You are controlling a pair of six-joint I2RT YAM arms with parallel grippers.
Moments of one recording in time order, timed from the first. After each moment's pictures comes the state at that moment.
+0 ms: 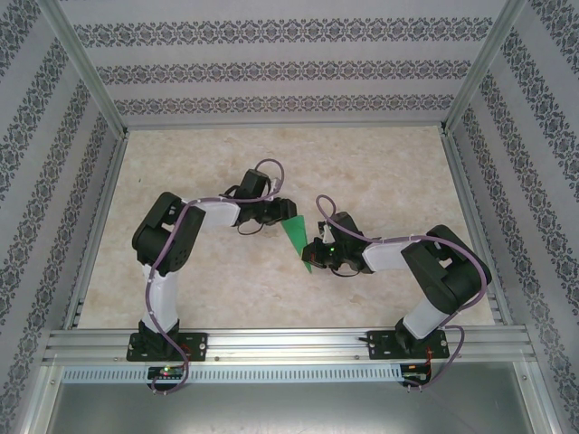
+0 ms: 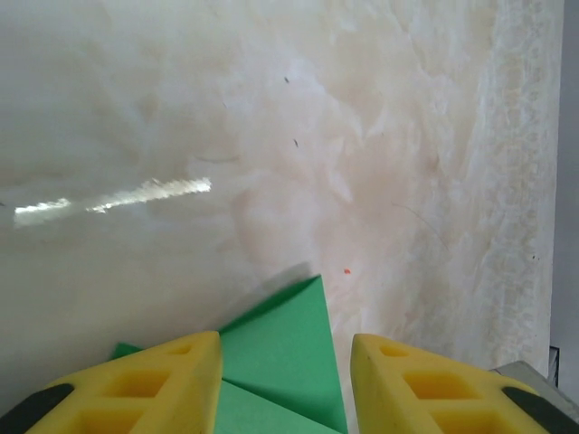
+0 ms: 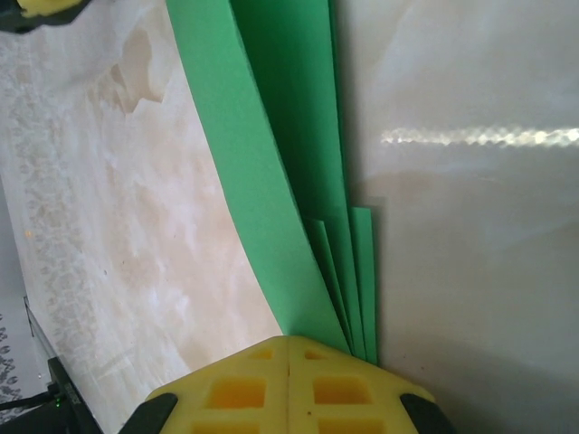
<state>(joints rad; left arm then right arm) -0.49 2.03 1.15 0.05 0.53 -0.73 0.58 1.63 0.54 0.20 -0.48 0.84</state>
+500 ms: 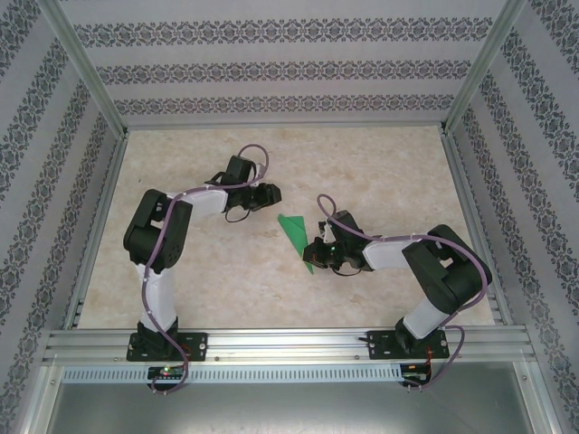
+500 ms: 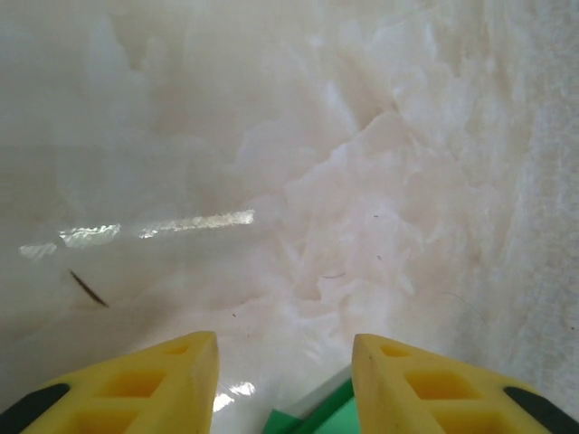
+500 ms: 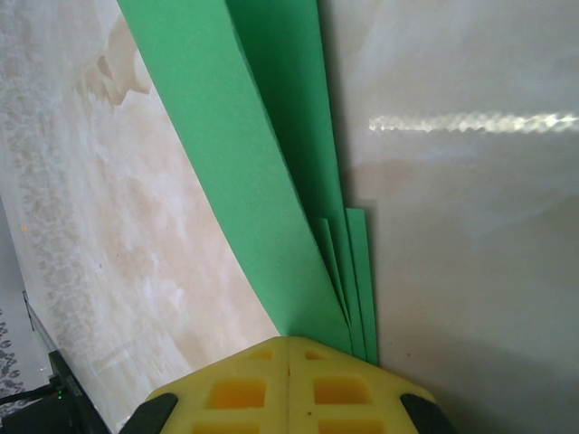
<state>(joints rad) -0.39 1.99 1.24 -0.10 0.47 -0.66 0.57 1.63 0.56 0.15 -0.50 0.83</state>
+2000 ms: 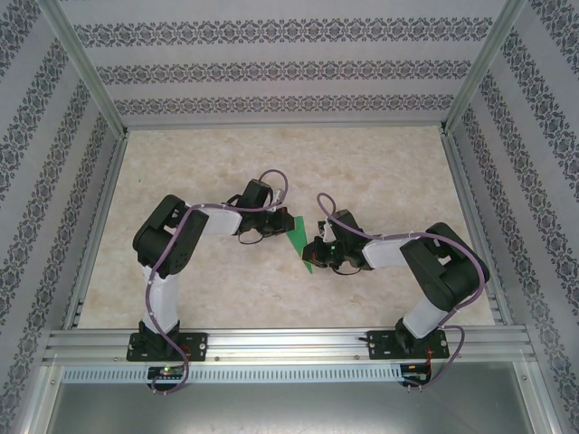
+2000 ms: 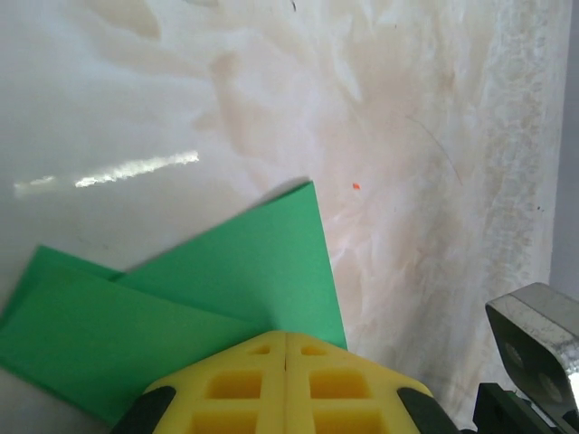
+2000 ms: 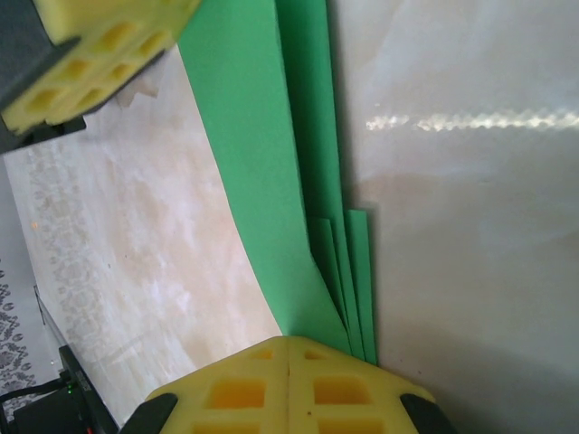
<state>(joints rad) -0.53 2.03 1.07 0.10 0.58 -0.73 0.57 1.65 0.56 0.17 -0.53 0.83</state>
